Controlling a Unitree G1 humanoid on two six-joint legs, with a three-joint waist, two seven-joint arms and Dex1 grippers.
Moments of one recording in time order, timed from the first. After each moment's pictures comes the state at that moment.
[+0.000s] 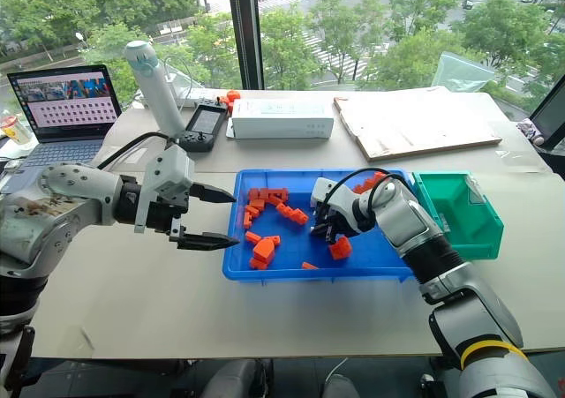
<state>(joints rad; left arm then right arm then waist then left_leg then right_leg) -0.69 0.94 -0.10 -0.38 -0.56 0.86 -1.12 -0.89 -0.62 0.47 0.30 0.01 0.57 1.15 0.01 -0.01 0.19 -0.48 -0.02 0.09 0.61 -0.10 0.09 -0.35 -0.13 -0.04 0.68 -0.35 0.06</state>
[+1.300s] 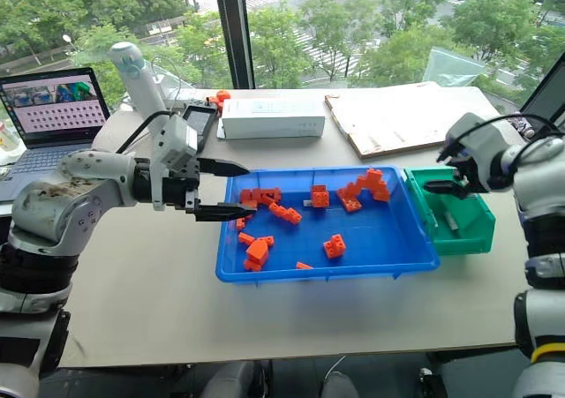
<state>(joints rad) -0.77 0.78 -0.09 -0.21 -0.55 0.76 -1.08 -1.02 -0.90 0.14 0.51 -0.02 0.53 1.07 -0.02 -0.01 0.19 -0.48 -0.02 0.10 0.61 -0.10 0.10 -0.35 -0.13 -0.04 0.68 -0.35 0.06</state>
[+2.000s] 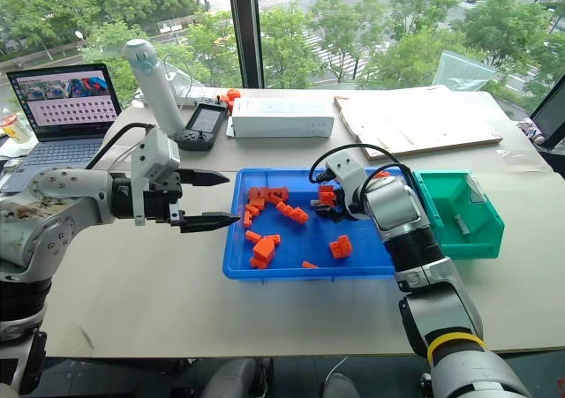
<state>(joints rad) -0.65 0.84 0.01 -0.35 -0.59 0.86 -0.98 -0.94 -0.41 0.20 0.27 -0.02 1.14 0.62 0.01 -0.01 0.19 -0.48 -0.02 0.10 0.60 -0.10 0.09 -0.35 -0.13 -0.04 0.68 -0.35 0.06</state>
